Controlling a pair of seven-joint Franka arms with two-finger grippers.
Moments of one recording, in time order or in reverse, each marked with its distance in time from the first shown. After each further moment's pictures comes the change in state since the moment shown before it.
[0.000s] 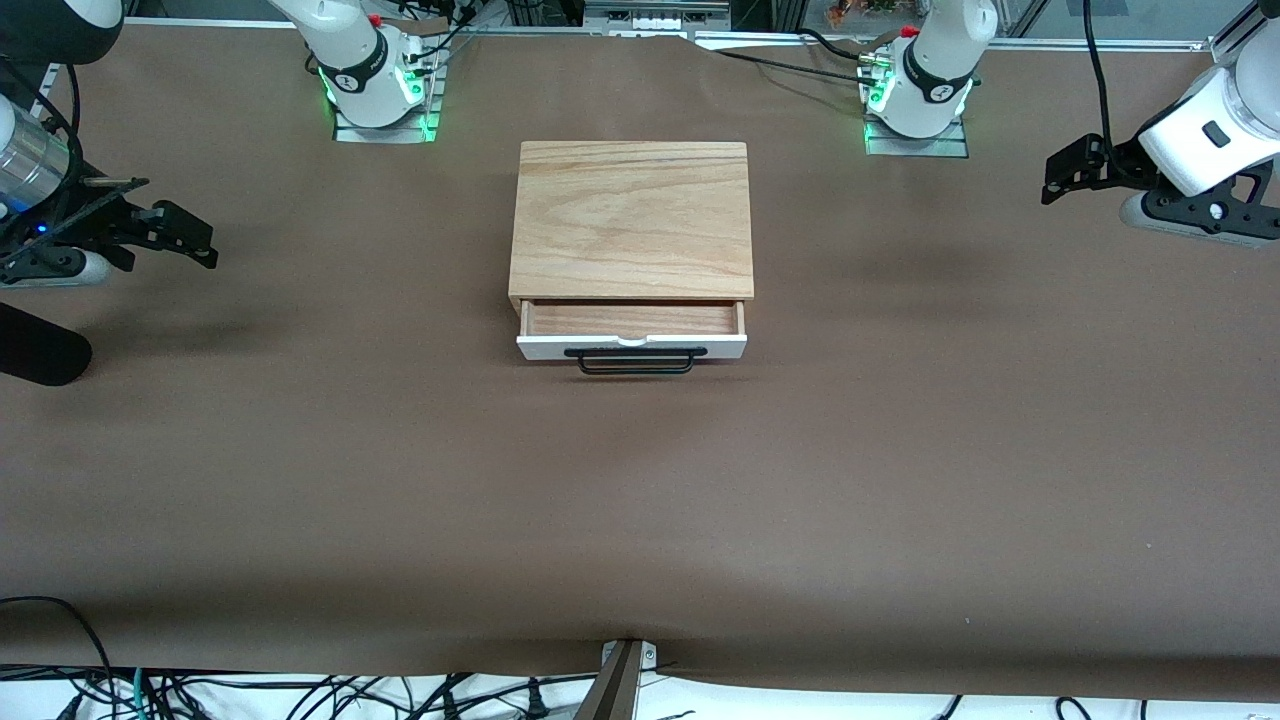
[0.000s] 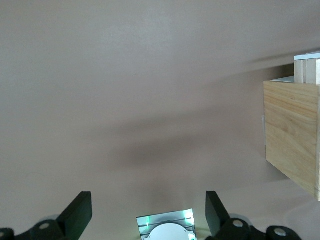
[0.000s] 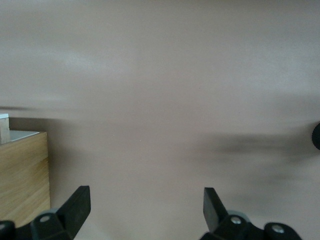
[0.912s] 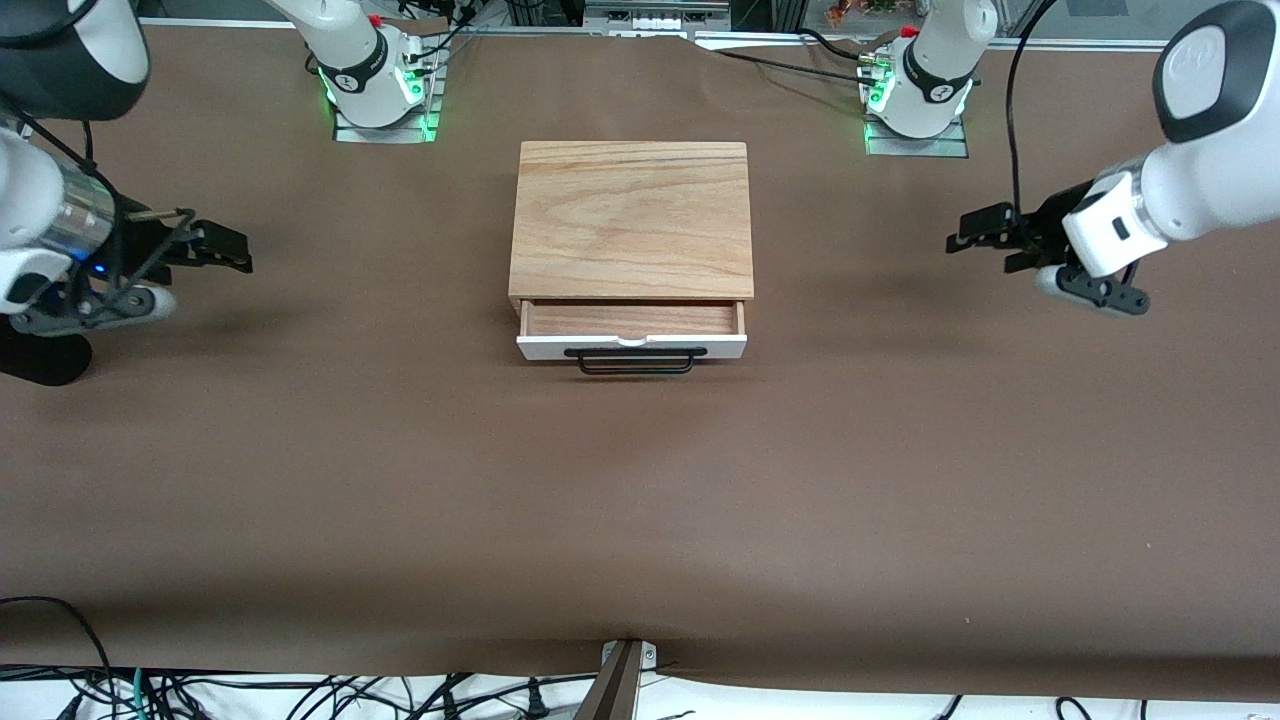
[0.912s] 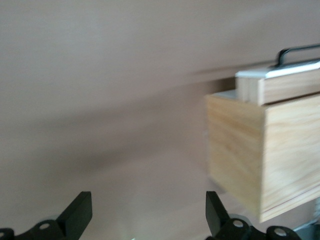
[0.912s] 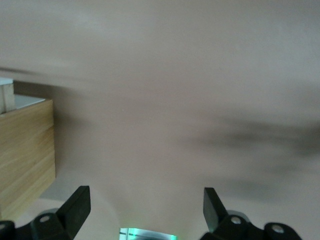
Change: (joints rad) left arm 0.001 0.043 0.003 -0.177 -0.239 0.176 0.034; right arm 0.058 0.115 -0.037 0.118 0.013 -0.153 -0.030
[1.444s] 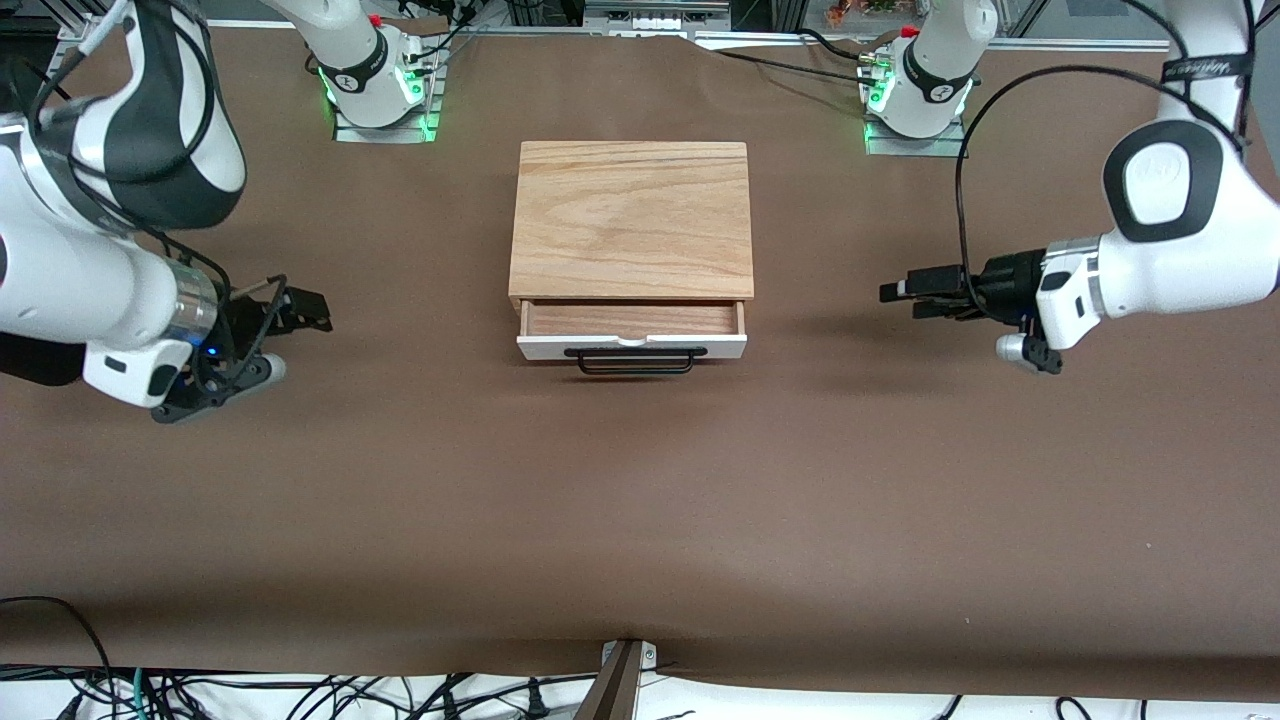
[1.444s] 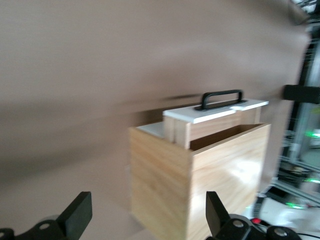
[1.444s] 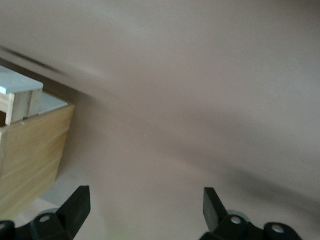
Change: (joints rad) left arm 0.000 0.165 0.004 -0.028 -0.426 0.155 0.094; right arm 0.198 0.241 -0.108 0.229 0.055 -0.010 -0.216
